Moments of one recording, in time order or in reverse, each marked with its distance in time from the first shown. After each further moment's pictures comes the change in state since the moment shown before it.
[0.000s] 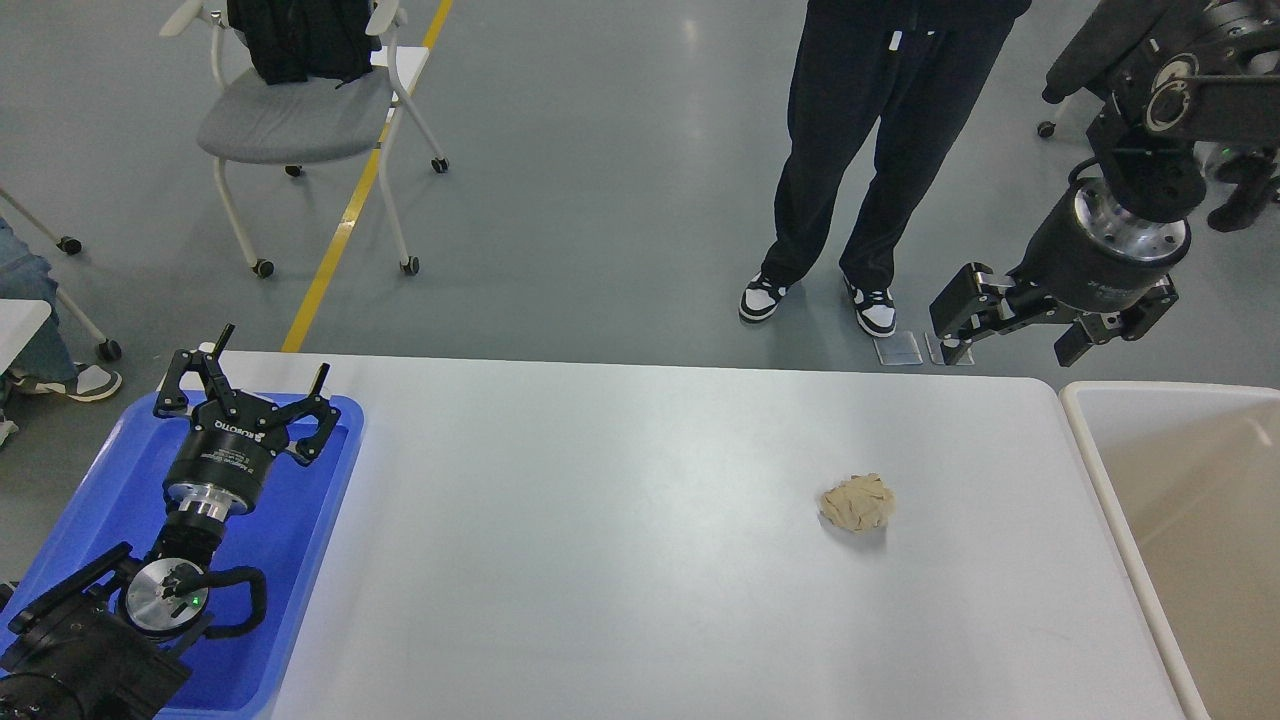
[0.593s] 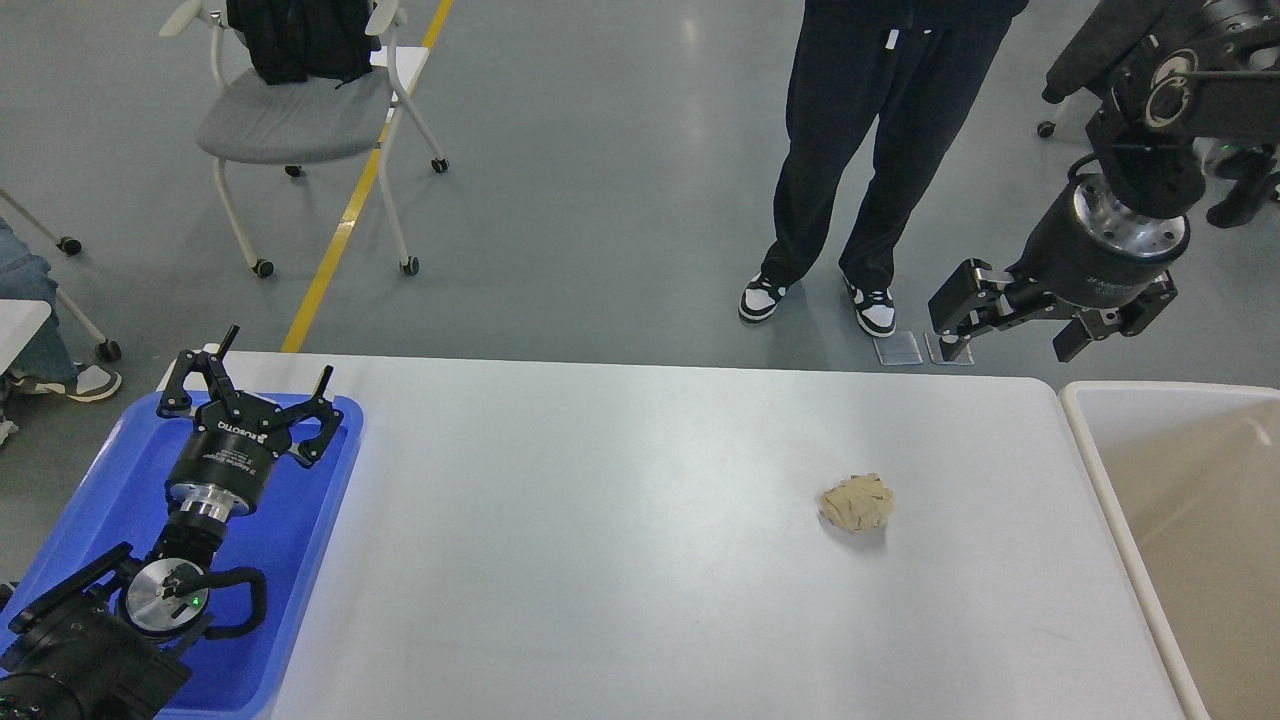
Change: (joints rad) left arm 0.000 0.001 0.006 0.000 0.000 0.000 0.012; right arm 0.009 0.002 0.002 -0.004 0.001 0.000 0.000
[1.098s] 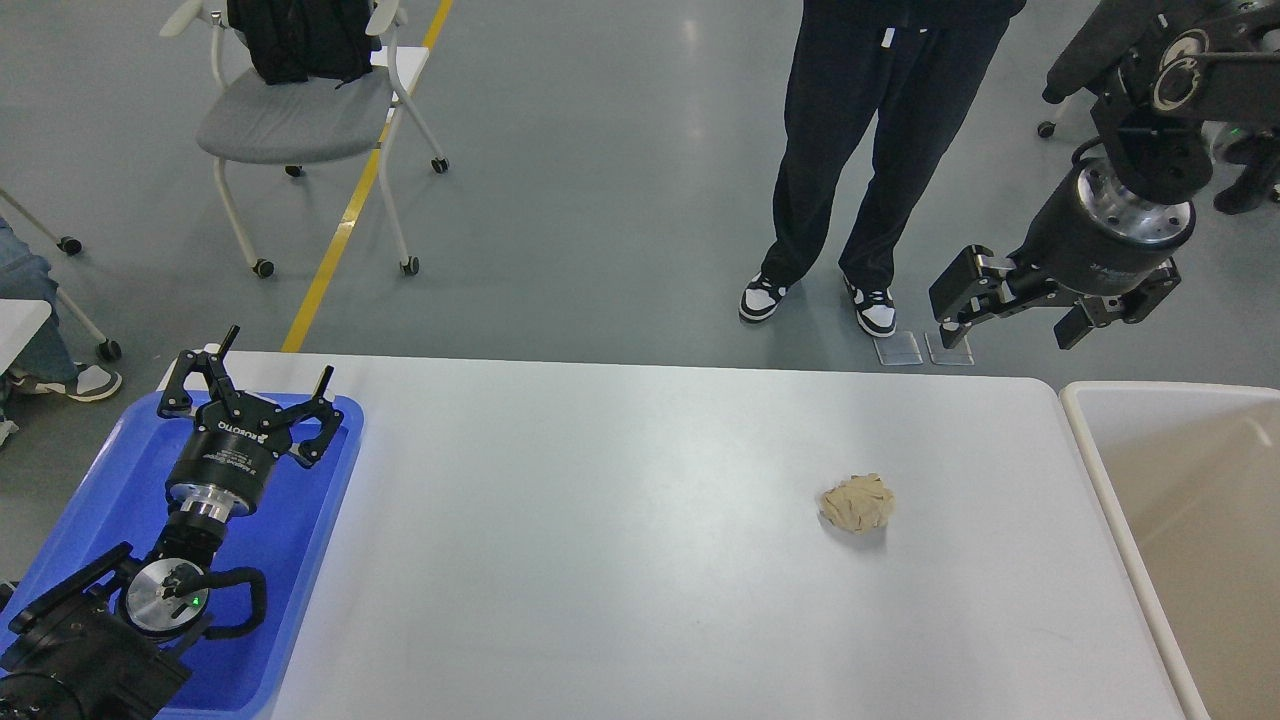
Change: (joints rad) left arm 0.000 0.000 0.000 0.000 0.000 0.000 0.001; right arm 0.019 -0.002 -0.004 0.000 0.001 0.000 0.000
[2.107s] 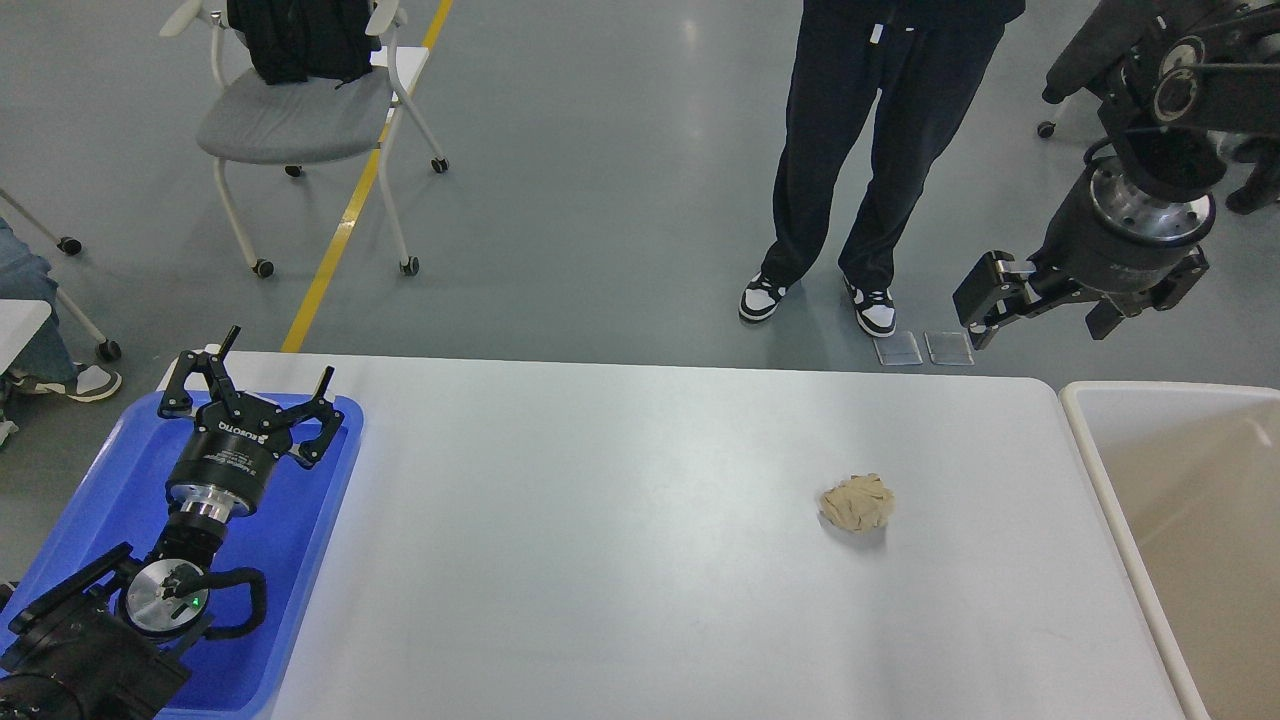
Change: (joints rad) left arm 0.000 0.000 0.000 0.000 0.001 -0.001 0.001; right arm 0.008 0.012 -0.027 0.001 -0.085 0.000 -0.004
